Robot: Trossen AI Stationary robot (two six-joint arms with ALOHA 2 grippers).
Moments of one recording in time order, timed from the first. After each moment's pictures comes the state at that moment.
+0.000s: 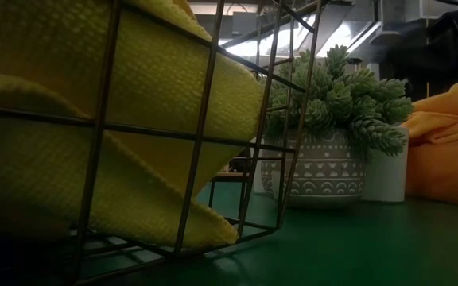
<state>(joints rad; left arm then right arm) 0.09 0.02 0.01 0.22 -0.14 0.06 -0.24 0.01 0.01 0.11 -0.39 0.15</state>
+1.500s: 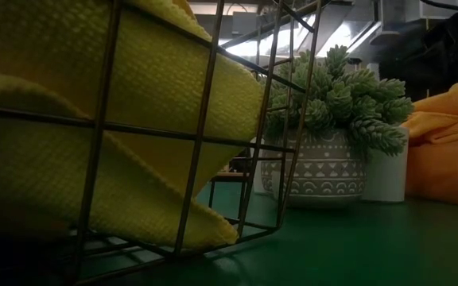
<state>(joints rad) 0.09 0.02 0.01 0.14 -0.15 0.06 -0.20 0.02 0.01 0.06 -0.27 0.13</state>
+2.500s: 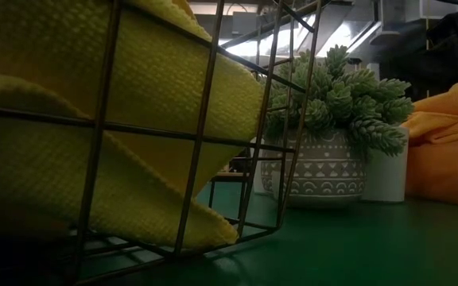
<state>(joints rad) 0.09 0.07 0.01 0.08 -0.98 0.51 -0.10 0.02 0.01 0.06 -0.27 0.13</state>
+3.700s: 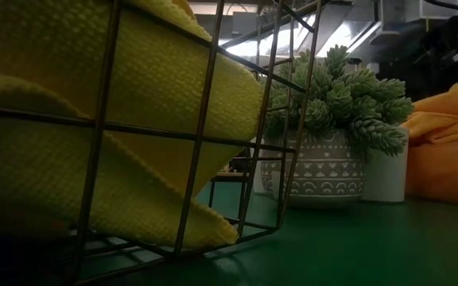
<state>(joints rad) 0.09 0.07 0.01 0.06 -0.40 0.09 -0.10 0.02 0.01 0.03 -0.03 0.05</state>
